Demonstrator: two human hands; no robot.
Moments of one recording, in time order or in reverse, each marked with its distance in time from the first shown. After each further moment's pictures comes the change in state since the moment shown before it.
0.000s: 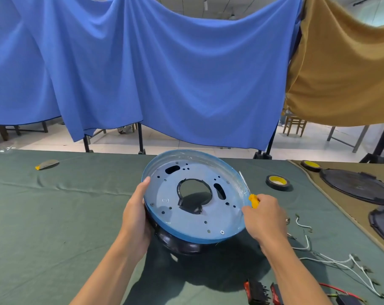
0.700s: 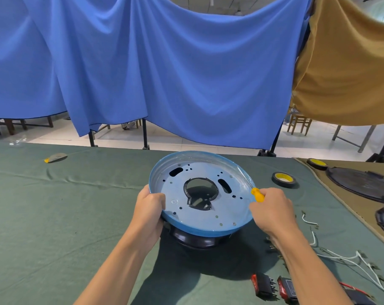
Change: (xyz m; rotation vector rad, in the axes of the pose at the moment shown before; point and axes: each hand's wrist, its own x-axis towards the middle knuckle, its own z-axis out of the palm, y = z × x) left_hand -0.002 0.000 0.002 0.138 0.028 0.078; right_hand -0.005 -0.011 -0.015 -0.061 -0.074 -0.114
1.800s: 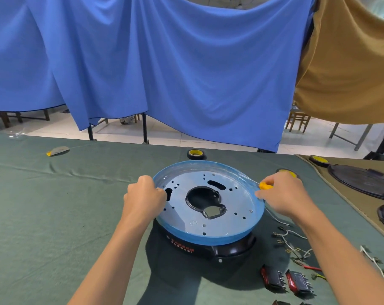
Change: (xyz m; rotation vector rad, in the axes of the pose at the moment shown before) left_hand 0.009 0.021 -0.020 1.049 0.257 0.069; right_hand 0.026 -0.006 -0.018 -0.187 -0.139 -0.139
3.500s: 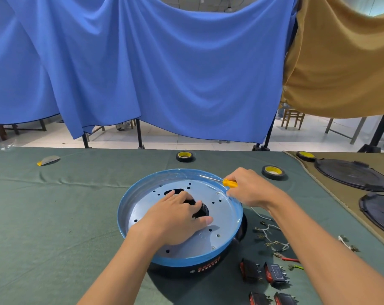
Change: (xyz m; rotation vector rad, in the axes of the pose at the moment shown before) left_hand -0.040 0.037 0.035 0.696 -0.529 0.695; right_hand 0.013 -0.013 0.001 -0.080 -0.338 -0.216
